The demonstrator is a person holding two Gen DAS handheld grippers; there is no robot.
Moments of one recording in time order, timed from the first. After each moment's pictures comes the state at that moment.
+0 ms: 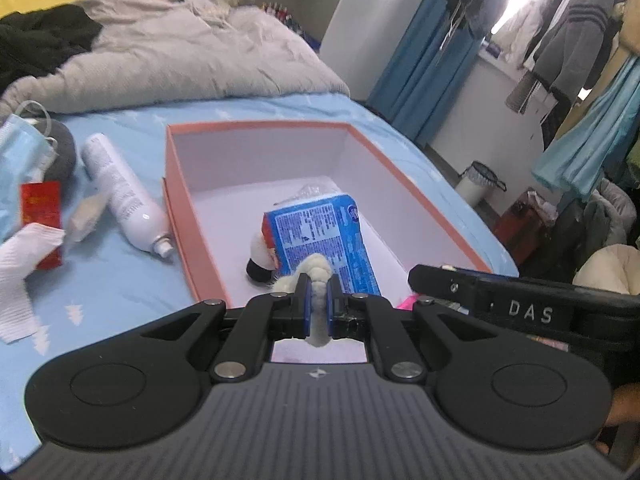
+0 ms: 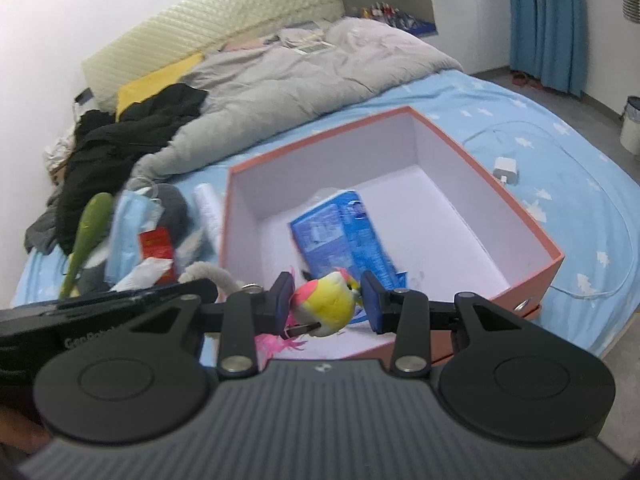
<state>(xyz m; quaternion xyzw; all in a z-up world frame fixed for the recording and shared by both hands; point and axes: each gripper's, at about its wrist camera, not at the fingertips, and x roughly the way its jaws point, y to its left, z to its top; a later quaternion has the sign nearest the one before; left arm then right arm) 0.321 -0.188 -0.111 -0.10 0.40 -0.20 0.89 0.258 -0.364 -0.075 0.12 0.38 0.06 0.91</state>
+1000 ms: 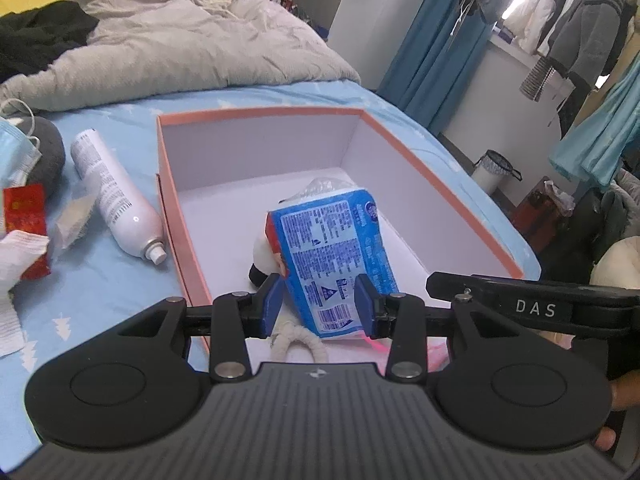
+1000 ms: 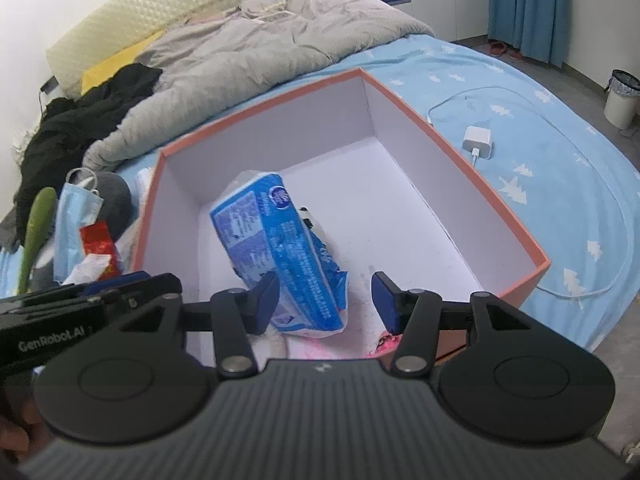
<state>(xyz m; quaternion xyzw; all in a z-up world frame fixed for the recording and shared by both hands) 0.348 -0.206 -0.136 -0.09 0.40 -0.19 0.89 0.299 -0.399 -0.112 0.12 0.42 0.03 0.90</state>
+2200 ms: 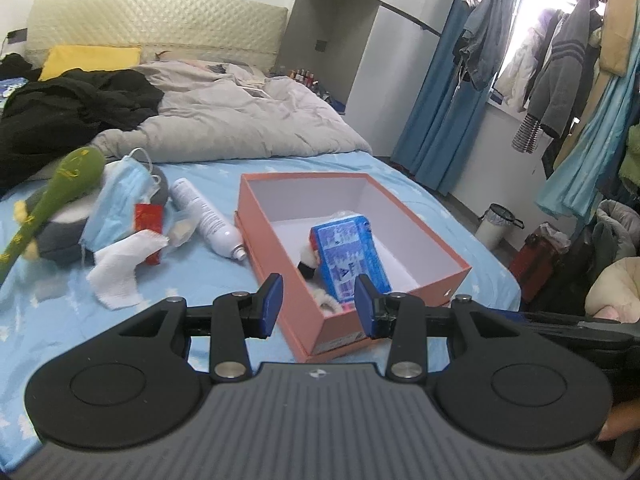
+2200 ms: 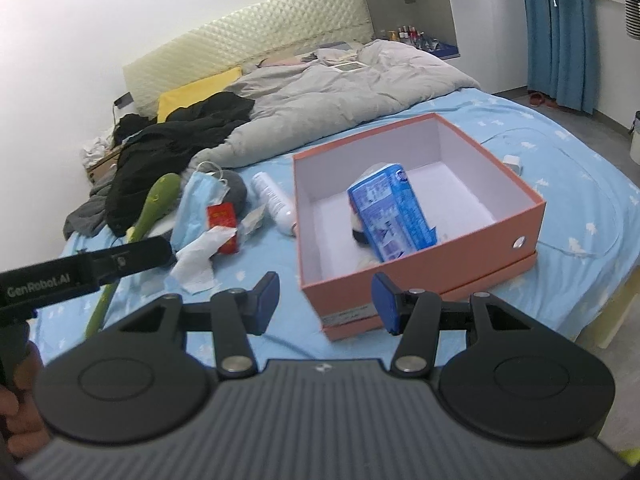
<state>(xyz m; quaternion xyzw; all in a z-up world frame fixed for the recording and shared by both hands) 0.116 -0.109 -0.026 -0.09 0.30 -0.15 0.94 0.122 -0.325 -0.036 0.12 0.34 0.10 0.93</state>
